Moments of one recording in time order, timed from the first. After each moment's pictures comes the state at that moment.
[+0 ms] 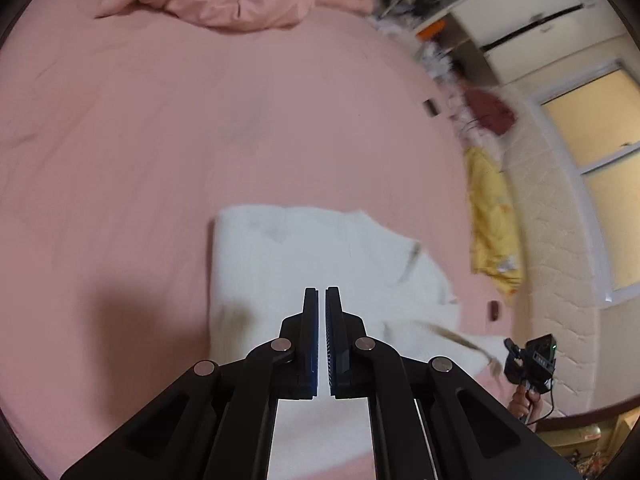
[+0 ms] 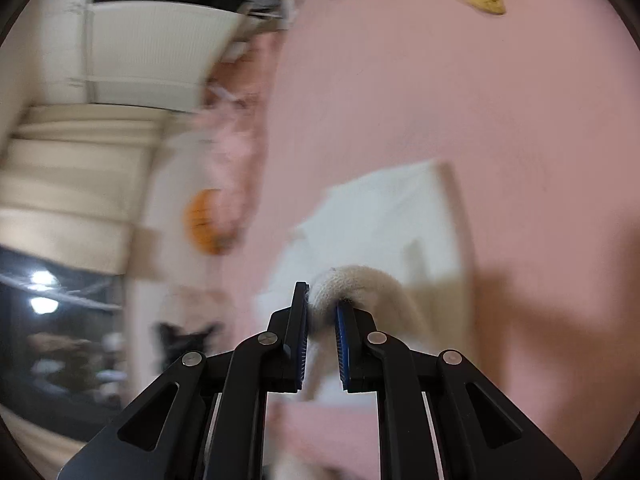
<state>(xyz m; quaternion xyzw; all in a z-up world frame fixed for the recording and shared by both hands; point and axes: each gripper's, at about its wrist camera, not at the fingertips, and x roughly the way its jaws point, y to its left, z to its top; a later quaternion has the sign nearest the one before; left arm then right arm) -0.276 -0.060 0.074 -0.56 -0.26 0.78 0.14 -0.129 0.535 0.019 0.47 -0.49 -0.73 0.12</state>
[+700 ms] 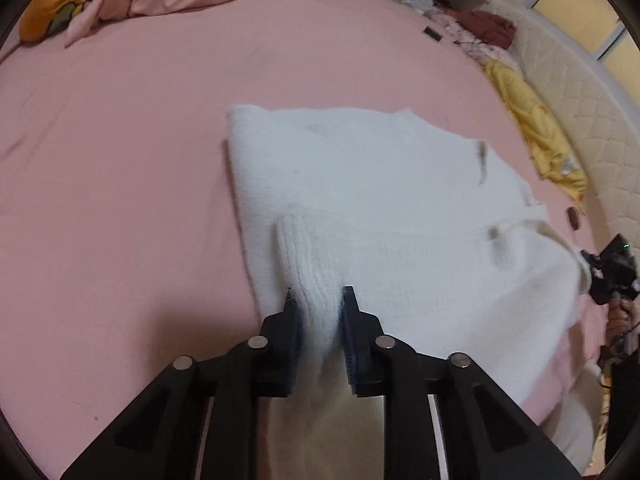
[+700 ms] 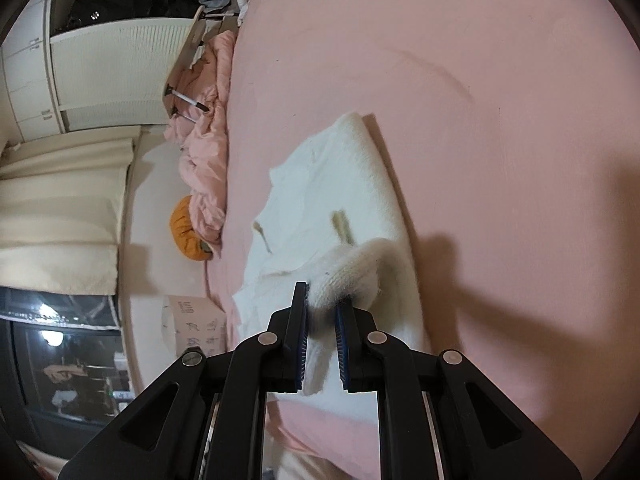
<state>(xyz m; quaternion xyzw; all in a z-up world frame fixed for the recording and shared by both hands) -0.211 -0.040 -0.006 -0.55 -0.10 0.81 0.17 -0.102 0.533 -0.032 0.47 -0.55 -0.68 0.13</state>
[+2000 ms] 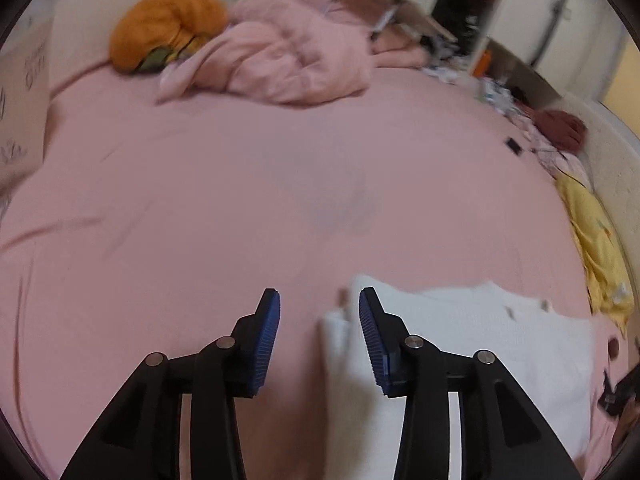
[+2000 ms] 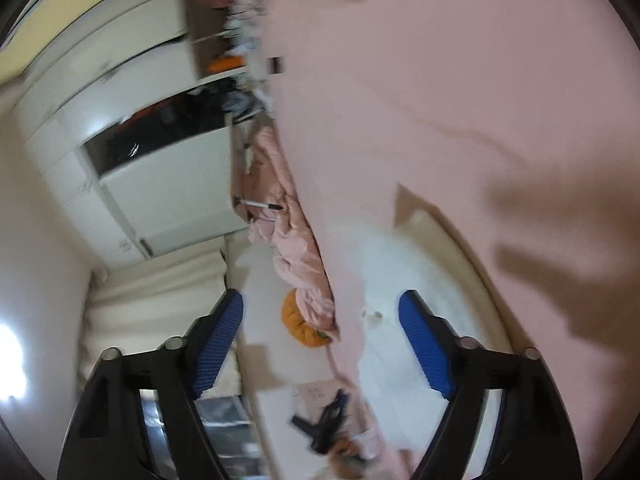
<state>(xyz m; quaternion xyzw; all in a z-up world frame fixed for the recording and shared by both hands) -0.294 -0.064 0.046 -0.45 -0.11 0.89 0.02 -0.128 0.577 -0.045 0.29 -0.71 -0.62 0.13</state>
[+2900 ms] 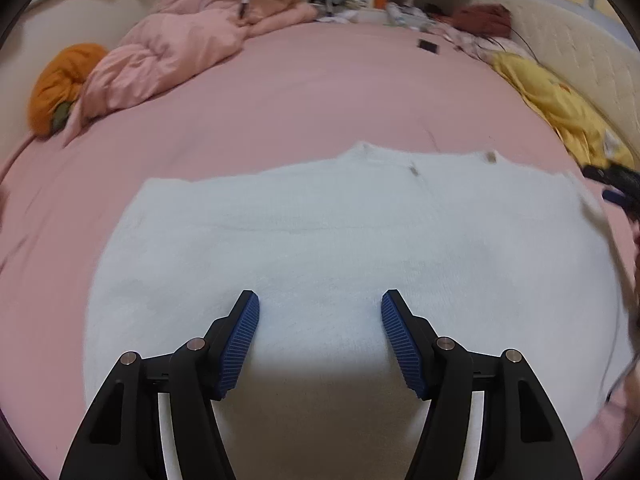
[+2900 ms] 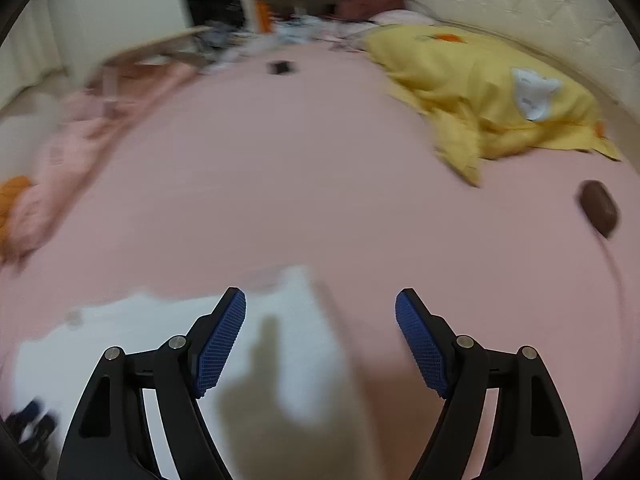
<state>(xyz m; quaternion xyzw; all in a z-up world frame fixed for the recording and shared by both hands) -0.247 0.096 -0.013 -0.46 0.02 0.89 0.08 -0.222 0.453 0.017 0.40 -0.14 -0.90 -0.12</state>
